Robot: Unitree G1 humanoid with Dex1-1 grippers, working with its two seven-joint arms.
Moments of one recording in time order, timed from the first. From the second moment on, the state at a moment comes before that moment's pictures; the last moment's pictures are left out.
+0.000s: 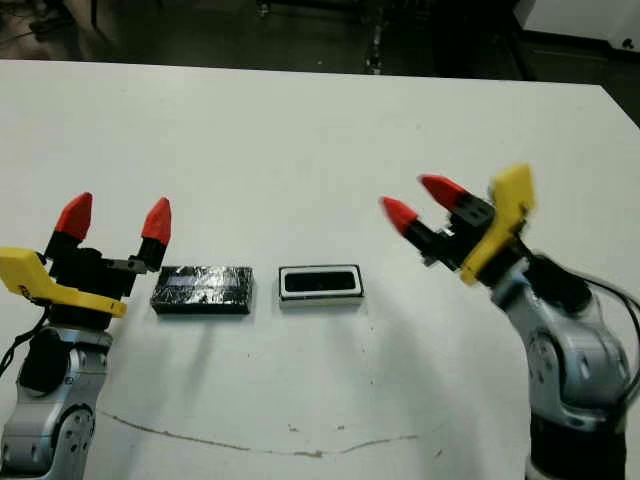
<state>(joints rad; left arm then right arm) 0.08 0.17 0.12 -0.36 -0.31 0.00 -0.16 -0.08 -0.28 -0.29 -0.50 0.40 0.58 0.38</state>
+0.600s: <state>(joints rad) -0.15 0.66 0.18 -0.29 -0.57 0.27 -0.74 0.09 -0.10 -0.28 -0.55 0.38 0.42 0.10</state>
